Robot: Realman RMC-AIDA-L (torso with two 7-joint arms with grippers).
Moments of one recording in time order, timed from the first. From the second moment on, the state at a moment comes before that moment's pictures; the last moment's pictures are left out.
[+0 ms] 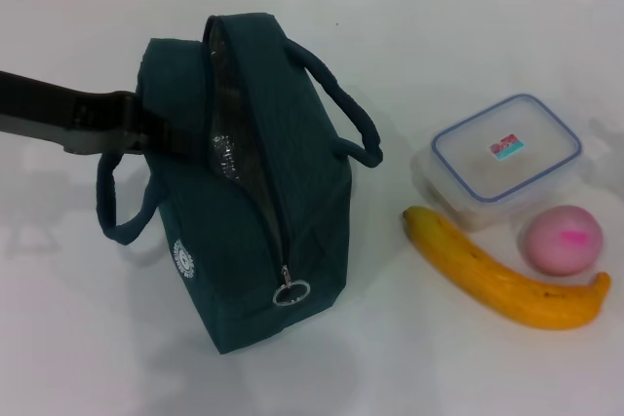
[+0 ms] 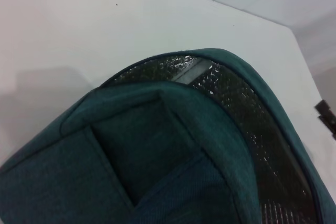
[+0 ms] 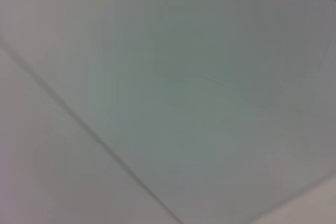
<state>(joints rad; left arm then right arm) -0.50 -2.03 0.85 1.36 2.18 1.86 -2.80 0.39 2.00 -0.43 -0.30 -1.57 -1.43 1.51</state>
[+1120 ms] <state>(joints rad) -0.52 -2.02 0.85 1.33 2.19 1.85 -2.78 0.51 2.01 -0.50 -0.12 -1.58 -1.20 1.62</state>
